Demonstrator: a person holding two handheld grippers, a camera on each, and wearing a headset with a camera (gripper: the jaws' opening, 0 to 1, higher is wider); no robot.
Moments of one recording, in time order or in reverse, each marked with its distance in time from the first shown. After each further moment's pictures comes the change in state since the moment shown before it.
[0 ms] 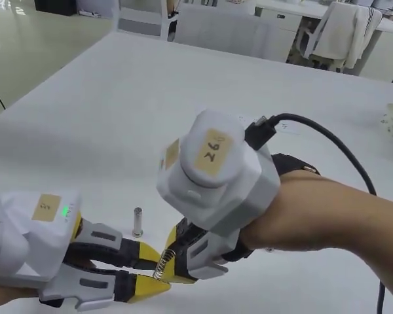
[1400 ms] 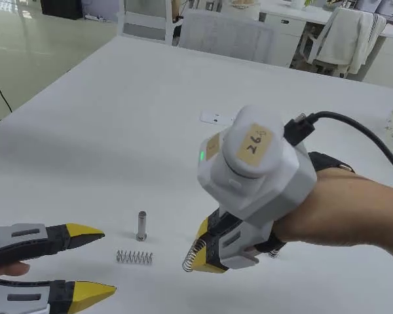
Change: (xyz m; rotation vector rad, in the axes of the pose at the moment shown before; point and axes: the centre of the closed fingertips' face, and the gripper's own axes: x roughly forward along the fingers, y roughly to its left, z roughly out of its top) left arm -0.079 0.032 -0.032 -0.171 -0.044 0.337; right arm -0.022 -0.020 -0.025 0.066 0.019 -0.060
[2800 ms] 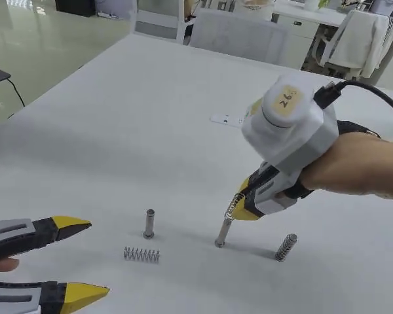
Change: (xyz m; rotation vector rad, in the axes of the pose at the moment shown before) left arm -0.014 0.011 -0.008 -0.025 -0.006 0.092; right arm -0.013 -0.085 -0.035 0.120 0.067 -0.115
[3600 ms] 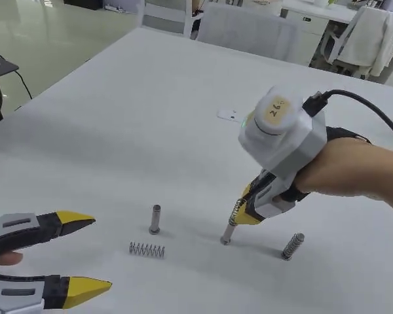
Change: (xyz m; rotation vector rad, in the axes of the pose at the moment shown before) left arm -0.002 0.001 -0.004 -0.004 0.002 0.001; right arm 0.025 -0.003 -0.013 0.021 0.063 0.037
